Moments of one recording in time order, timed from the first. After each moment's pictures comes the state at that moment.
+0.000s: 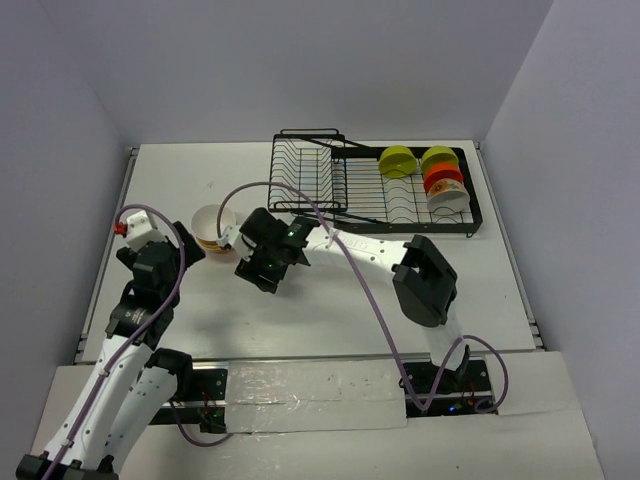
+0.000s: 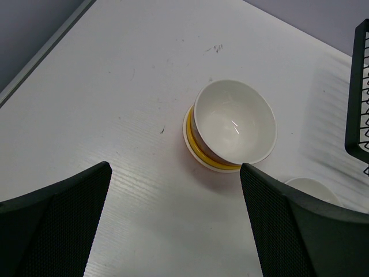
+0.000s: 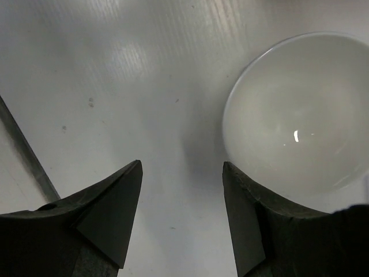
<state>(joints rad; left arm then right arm) -0.26 0.60 0.56 -0.32 -0.53 -0.45 1.02 1.96 1.64 -0.67 -0.14 -0.17</state>
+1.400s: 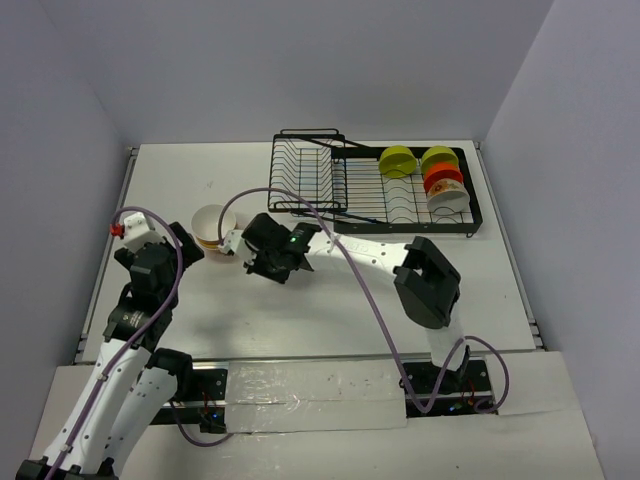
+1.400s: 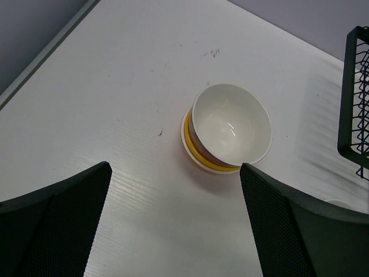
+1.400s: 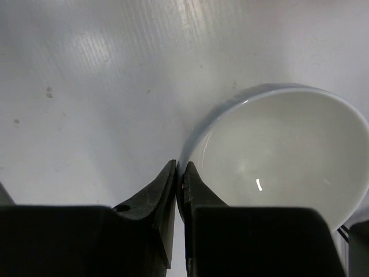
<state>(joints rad) -0.26 0.56 0.57 -0.34 -0.53 -0.45 1.05 1.99 1.58 -0.62 -0.02 -0.27</state>
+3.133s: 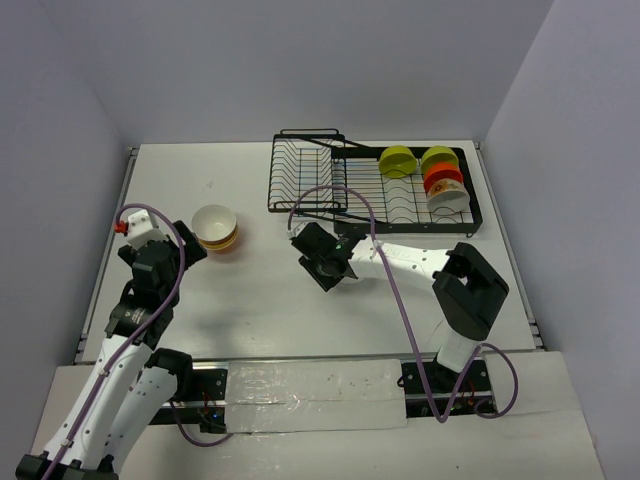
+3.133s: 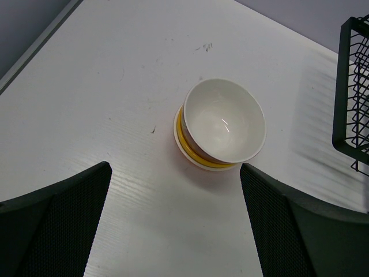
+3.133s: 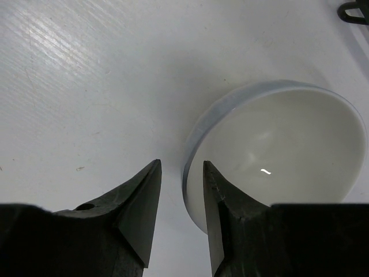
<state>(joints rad) -0.26 0.59 0.57 -0.32 -0.49 -0.45 0.92 1.71 1.15 -0.61 0.25 0.14</state>
